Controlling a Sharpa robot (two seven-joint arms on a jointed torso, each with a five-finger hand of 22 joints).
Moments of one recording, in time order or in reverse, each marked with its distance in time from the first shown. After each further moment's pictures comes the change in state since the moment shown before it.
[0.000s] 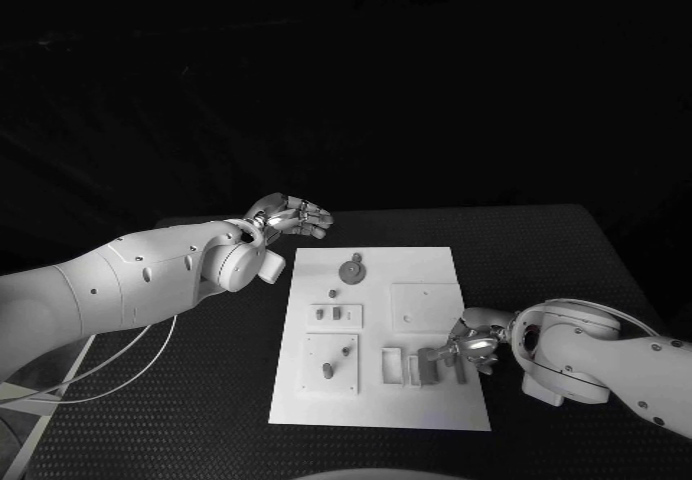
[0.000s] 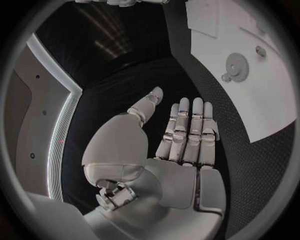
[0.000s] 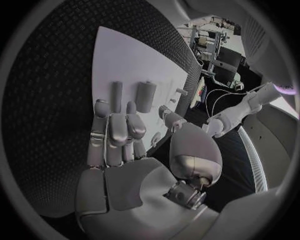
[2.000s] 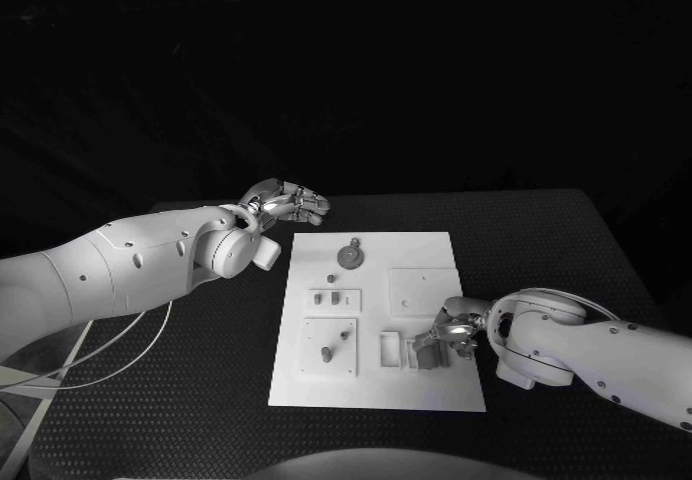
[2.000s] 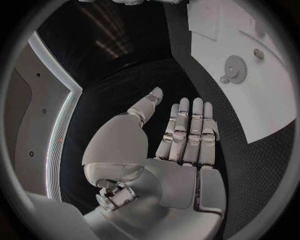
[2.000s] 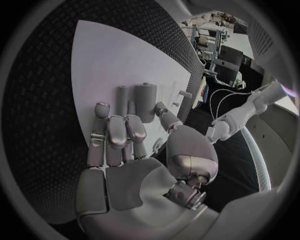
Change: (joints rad) left arm 0.000 -0.014 0.000 0.015 0.001 0.012 -0.008; left_hand -0.004 0.004 -0.002 0.002 0.000 -0.002 -0.002 0.000 -0.002 -0.003 -0.004 0.000 -0.002 0.000 0.000 -0.008 0.004 0.000 -0.004 -0.004 0.000 -0.004; right arm -0.033 0.082 -0.003 -0.062 0.035 -0.039 -0.028; right_hand 0.000 0.196 -0.001 -0.262 -0.007 0.035 0.000 -0.037 0.042 0.037 -0.002 0.007 0.039 -0.024 0.002 0.089 -0.099 0.000 -0.036 0.000 0.078 0.000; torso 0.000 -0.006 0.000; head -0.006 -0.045
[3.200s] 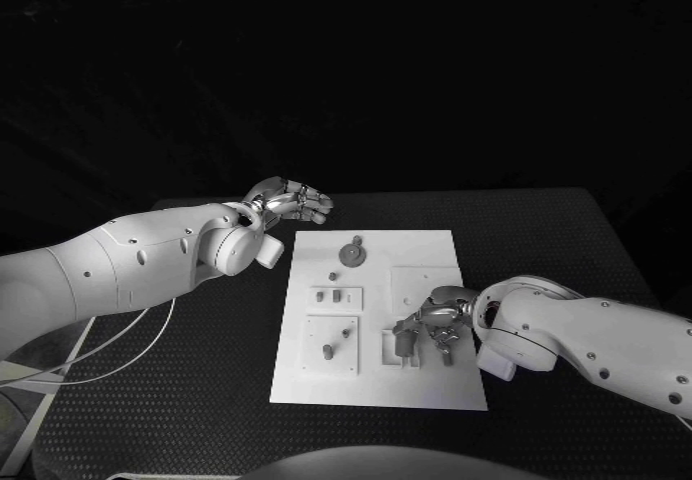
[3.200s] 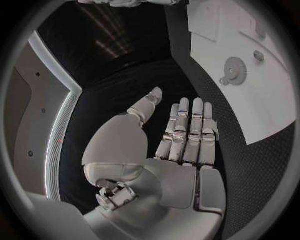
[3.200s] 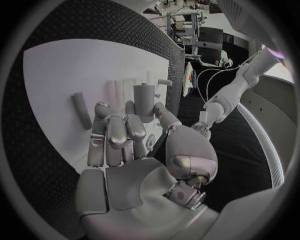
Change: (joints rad) left arm 0.000 0.000 0.000 0.004 0.000 0.001 -0.006; left_hand -0.004 -0.004 -0.003 -0.003 0.000 0.000 0.000 0.000 0.000 0.000 0.000 0.000 -0.001 0.000 0.000 -0.004 0.003 0.000 -0.004 0.004 0.000 -0.001; right arm 0.051 0.061 -0.008 0.003 0.236 -0.032 -0.023; right_hand 0.000 0.007 -0.002 -0.001 0.002 0.009 -0.001 -0.002 -0.013 0.000 0.000 -0.008 -0.002 -0.009 -0.002 0.008 -0.016 0.000 0.000 0.000 0.004 0.000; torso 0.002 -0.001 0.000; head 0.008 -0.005
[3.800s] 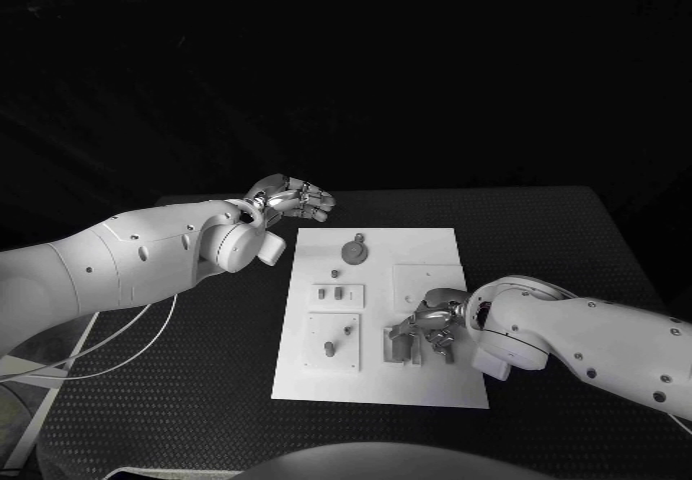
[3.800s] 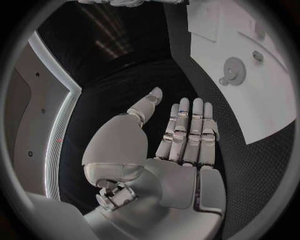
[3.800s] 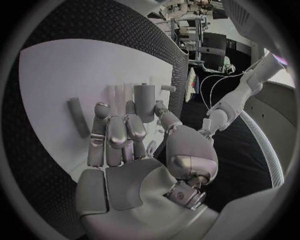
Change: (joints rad) left arm 0.000 -0.005 0.000 0.004 0.000 0.000 -0.004; left_hand 0.000 0.000 0.000 0.000 0.000 0.000 0.000 0.000 -0.001 0.000 0.000 0.000 -0.001 -0.004 0.004 -0.004 0.001 0.000 0.000 0.000 0.000 -0.002; right arm 0.000 0.040 -0.016 -0.022 -0.030 0.029 -0.020; right_hand -0.009 -0.020 -0.001 -0.001 0.000 0.002 -0.003 -0.005 0.000 0.000 0.000 -0.004 0.000 -0.006 -0.001 0.004 -0.009 0.000 0.000 0.000 0.004 0.000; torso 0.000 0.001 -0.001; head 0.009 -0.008
